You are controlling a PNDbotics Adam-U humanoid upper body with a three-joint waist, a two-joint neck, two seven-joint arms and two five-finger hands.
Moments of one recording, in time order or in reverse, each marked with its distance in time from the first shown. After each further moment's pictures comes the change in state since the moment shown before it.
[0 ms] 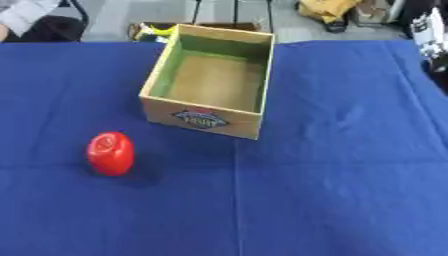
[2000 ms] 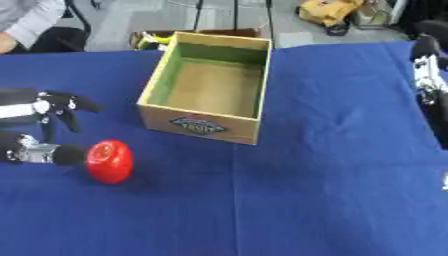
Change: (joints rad) left arm -0.283 0.061 -0.380 0.111 0.114 0.357 -0.873; right arm 0.095 0.184 -0.002 0.000 -0.009 0.172 -0.054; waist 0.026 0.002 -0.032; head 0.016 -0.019
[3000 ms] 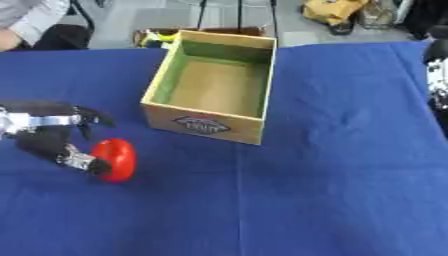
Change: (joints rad) left arm -0.085 -0.091 -0.077 0.293 -0.260 -0.098 -0.030; right arm -0.001 0.009 0.001 0.000 -0.001 0.001 0.001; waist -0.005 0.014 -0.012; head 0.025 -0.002
